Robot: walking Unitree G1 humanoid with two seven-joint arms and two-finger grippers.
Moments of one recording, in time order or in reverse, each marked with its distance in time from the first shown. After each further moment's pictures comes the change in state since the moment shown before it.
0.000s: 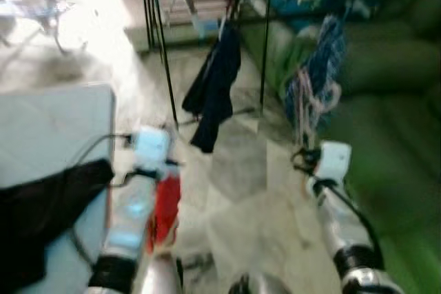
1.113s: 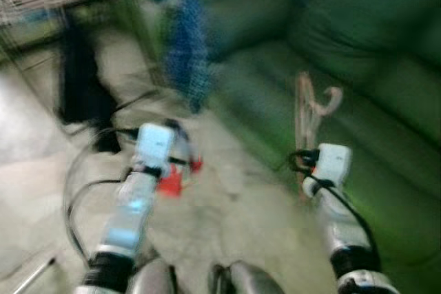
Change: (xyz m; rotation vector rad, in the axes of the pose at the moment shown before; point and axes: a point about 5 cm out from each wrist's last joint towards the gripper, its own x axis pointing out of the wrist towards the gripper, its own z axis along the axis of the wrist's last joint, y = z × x) left arm -0.001 0.005 0.003 -0.004 -0.018 -0.046; right arm -0.001 0.007 -0.005 0.006 0.039 0.008
